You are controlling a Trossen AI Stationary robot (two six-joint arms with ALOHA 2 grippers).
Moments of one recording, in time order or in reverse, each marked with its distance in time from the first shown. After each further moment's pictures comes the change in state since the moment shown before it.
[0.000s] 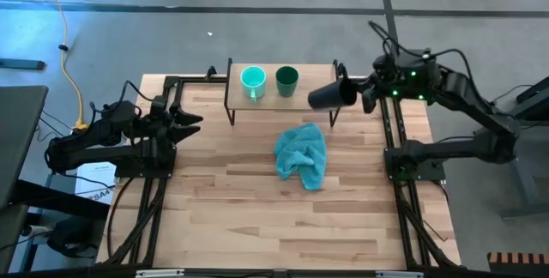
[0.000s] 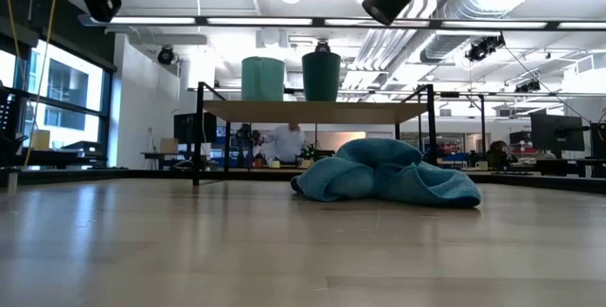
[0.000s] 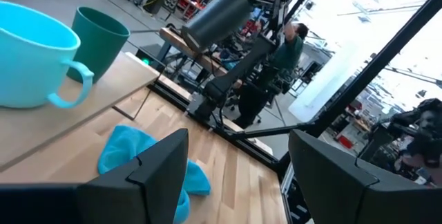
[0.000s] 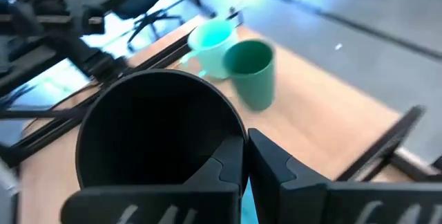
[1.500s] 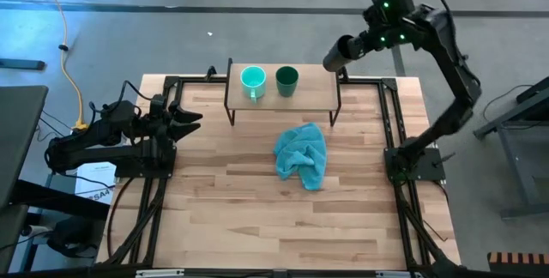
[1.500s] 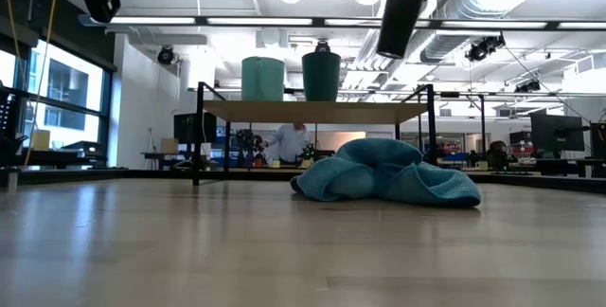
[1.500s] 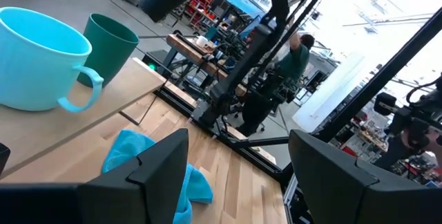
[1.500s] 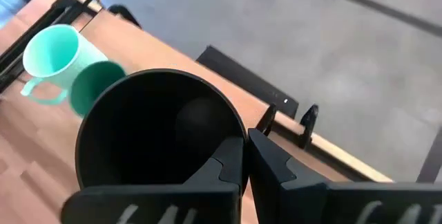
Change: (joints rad) left arm 0.000 0.000 0.000 0.011 -0.040 -0.022; right arm -0.414 0.581 0.754 -0.531 -0.031 -0.152
